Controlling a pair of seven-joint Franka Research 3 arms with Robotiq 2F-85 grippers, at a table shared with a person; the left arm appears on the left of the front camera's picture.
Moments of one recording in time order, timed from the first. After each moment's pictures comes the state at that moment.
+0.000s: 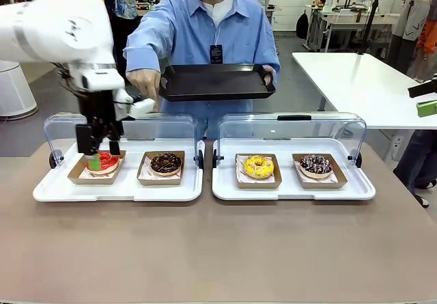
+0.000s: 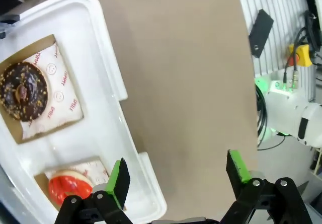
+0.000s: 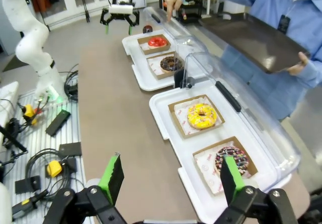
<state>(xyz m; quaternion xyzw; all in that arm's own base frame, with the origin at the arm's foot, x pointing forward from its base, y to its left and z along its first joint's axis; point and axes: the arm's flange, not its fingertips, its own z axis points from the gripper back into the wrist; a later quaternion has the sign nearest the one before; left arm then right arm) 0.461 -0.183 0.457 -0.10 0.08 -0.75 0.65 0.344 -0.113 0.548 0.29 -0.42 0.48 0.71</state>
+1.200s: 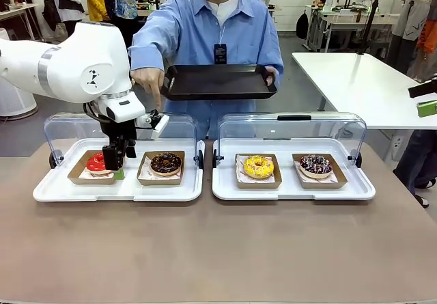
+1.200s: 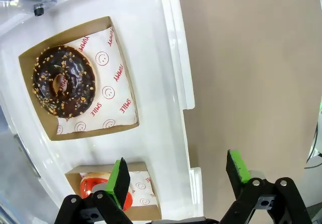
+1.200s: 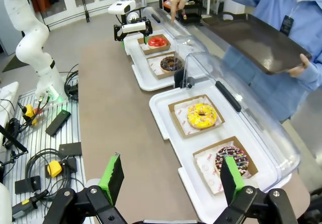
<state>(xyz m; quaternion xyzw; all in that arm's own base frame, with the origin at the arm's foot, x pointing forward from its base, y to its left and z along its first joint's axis) 0.474 -0.203 0.410 0.00 0.01 -0.73 0.68 0.344 -0.113 0.548 0.29 -0.42 0.48 0.71</state>
